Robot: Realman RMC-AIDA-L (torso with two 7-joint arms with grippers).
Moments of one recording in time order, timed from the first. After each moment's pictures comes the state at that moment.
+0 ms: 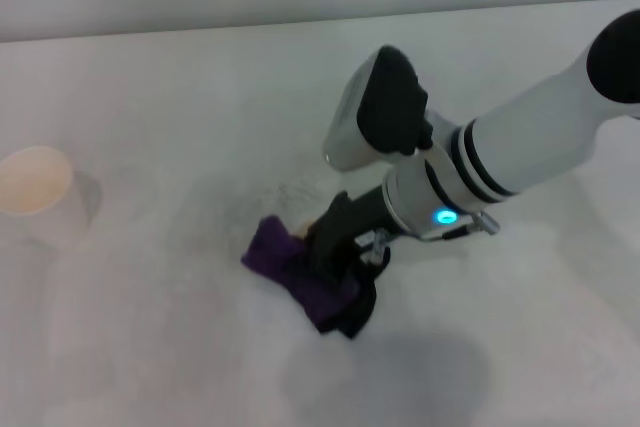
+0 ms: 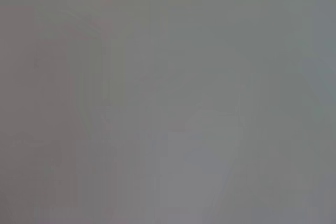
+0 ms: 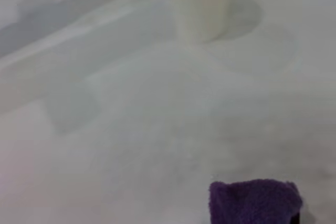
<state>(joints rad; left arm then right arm) -0.23 -2.08 2.77 0.14 -1.47 1.44 -0.26 0.63 2.02 -1.85 -0.91 1.20 0.98 -0.97</state>
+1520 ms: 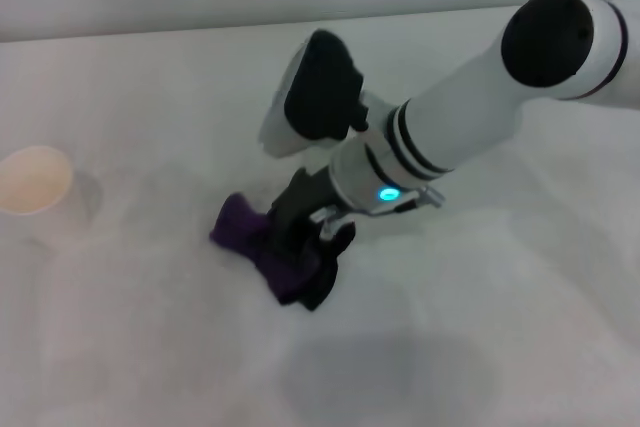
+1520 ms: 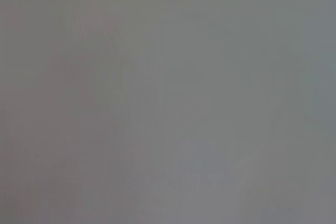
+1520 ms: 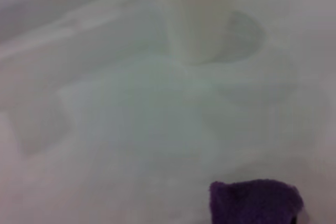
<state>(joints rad) -0.23 -2.08 2.76 0.12 -1.50 1.47 -0.26 0.84 2.03 -2.04 -0.72 1.34 0.80 -0.95</state>
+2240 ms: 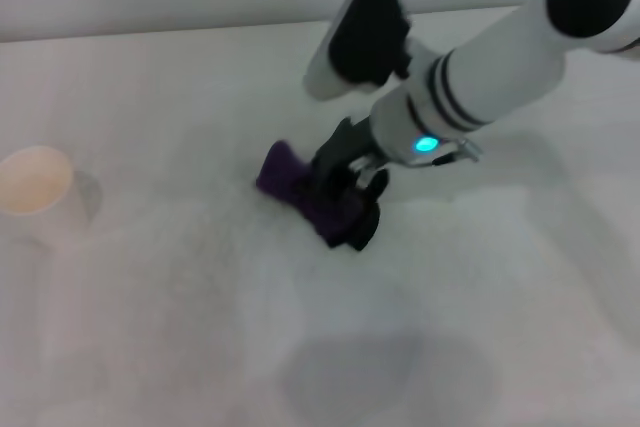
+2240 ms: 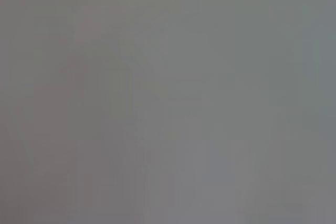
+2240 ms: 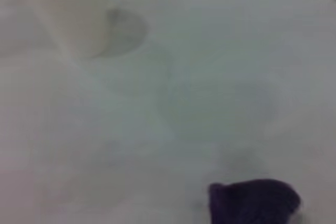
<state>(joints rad) -0.23 -2.08 2.76 0.13 -1.51 1.47 -0.26 0.84 2.03 -1.79 -0.69 1.11 0.86 -0.95</state>
